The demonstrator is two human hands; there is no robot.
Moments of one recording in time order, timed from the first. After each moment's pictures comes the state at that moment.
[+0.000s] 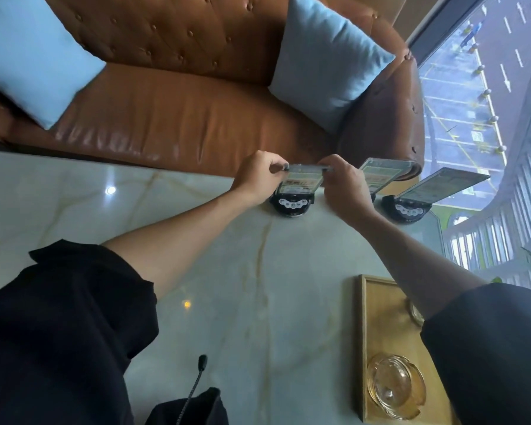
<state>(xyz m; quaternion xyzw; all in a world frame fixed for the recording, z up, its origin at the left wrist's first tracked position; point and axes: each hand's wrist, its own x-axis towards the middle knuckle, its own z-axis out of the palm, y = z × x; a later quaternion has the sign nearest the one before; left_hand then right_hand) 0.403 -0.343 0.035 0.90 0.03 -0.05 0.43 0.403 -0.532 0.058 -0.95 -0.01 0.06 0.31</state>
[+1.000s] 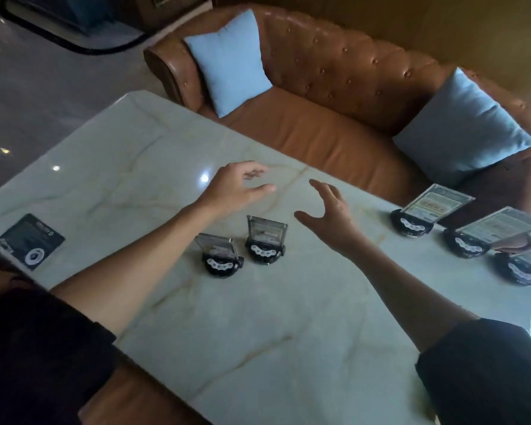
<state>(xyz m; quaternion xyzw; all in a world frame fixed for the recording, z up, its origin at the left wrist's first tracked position) 0.084 -0.071 0.159 0.87 0.18 0.05 0.45 0.183 -0.289 0.120 -0.88 -0.29 0.15 0.34</state>
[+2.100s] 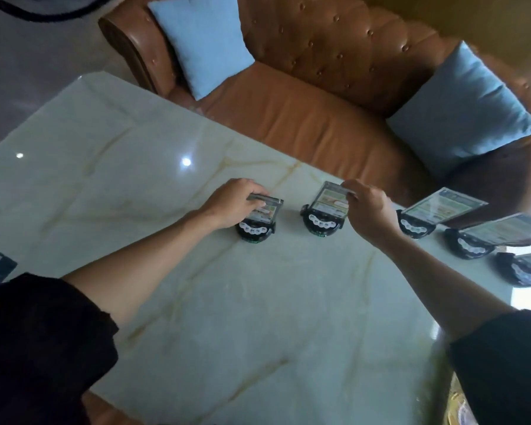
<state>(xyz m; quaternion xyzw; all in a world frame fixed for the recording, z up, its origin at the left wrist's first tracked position) 0.164 -0.045 0.082 0.93 0.11 -0.08 0.34 0.290 -0.302 0.090 -0.95 -0.22 0.07 0.19</state>
